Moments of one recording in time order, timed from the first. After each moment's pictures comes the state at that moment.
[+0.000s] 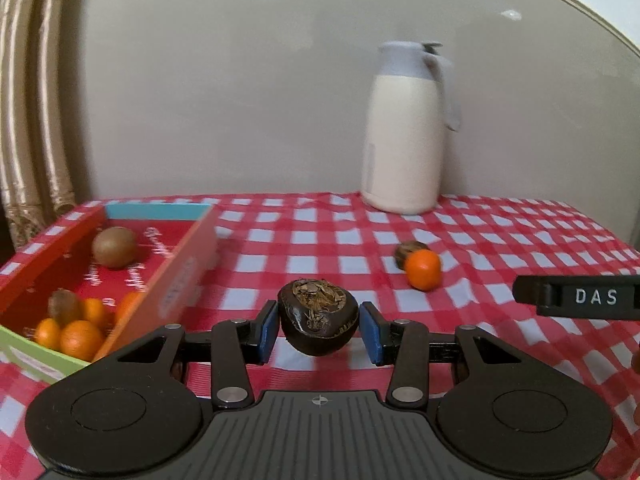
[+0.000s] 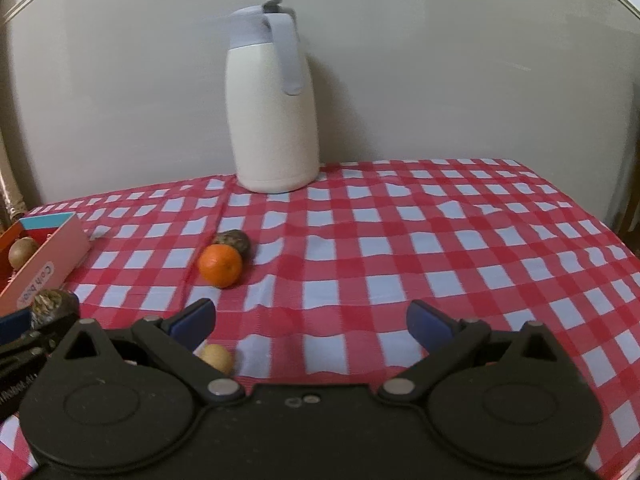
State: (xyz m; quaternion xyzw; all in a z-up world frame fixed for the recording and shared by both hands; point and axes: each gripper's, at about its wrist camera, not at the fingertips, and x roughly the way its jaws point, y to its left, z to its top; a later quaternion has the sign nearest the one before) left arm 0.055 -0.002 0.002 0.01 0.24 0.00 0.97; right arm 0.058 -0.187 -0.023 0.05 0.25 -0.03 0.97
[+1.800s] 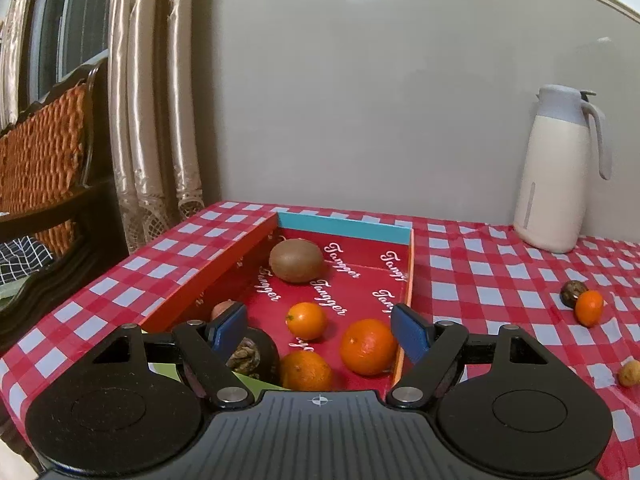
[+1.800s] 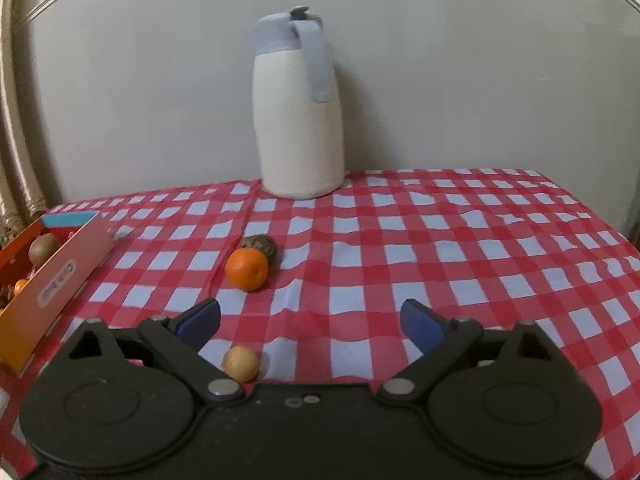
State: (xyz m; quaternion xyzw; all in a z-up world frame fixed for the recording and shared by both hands) left arm 0.049 0.122 0.008 -0.01 0.22 0.14 0.97; right arm 0.057 -0.181 -0.022 0.04 0.25 0.00 0.97
